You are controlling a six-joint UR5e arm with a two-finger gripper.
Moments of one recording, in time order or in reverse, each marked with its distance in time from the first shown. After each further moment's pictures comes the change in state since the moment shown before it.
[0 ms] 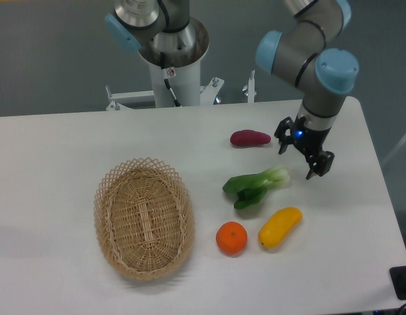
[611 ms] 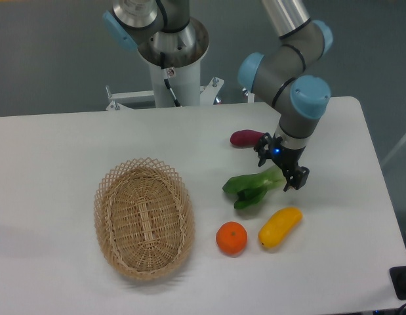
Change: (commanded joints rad) arm -0.046 -0.040 -0.081 0.133 0.009 -0.003
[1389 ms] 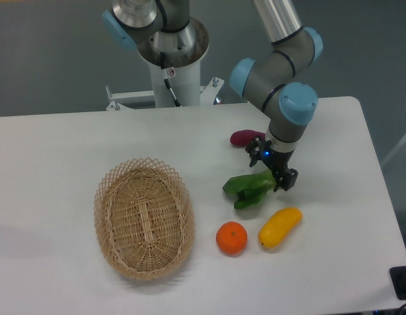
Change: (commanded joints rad) arm -0.008 -0.002 -0.026 0.002 0.008 0.000
